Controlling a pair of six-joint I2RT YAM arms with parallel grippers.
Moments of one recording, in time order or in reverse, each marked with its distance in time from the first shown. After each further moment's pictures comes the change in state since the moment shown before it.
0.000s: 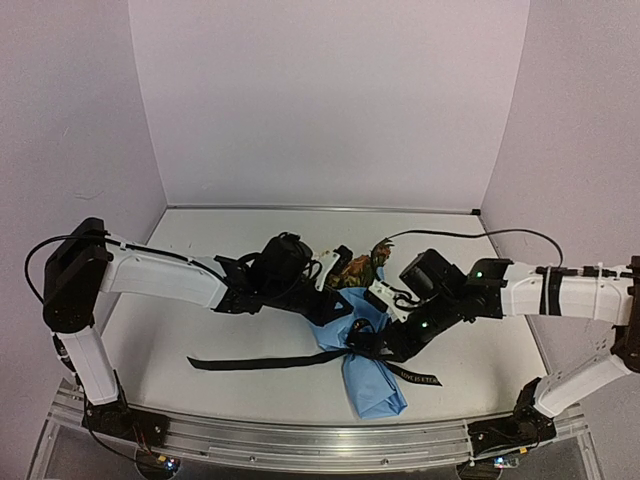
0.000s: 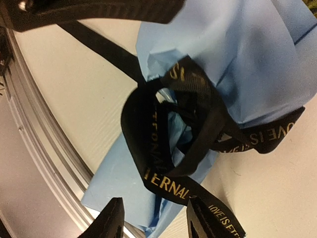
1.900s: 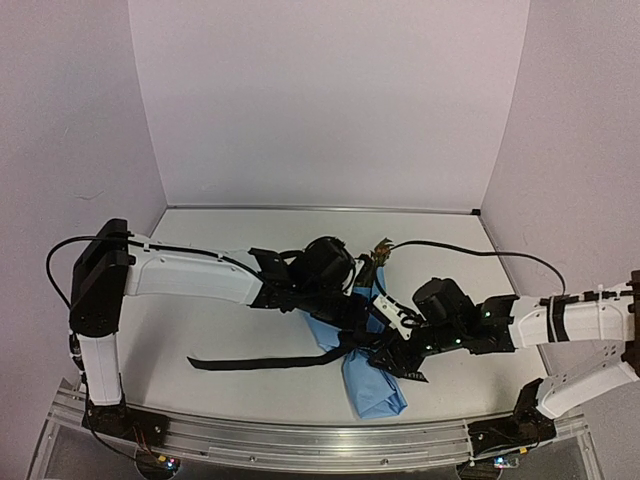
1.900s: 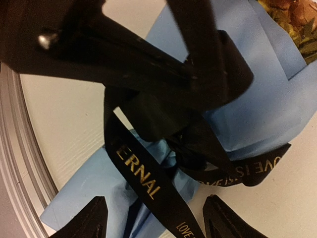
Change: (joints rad) left arm -0.104 0.148 0.307 -0.359 -0.152 -0.209; right arm 0.038 -0.107 -0.301 0.433 0.110 -0.148
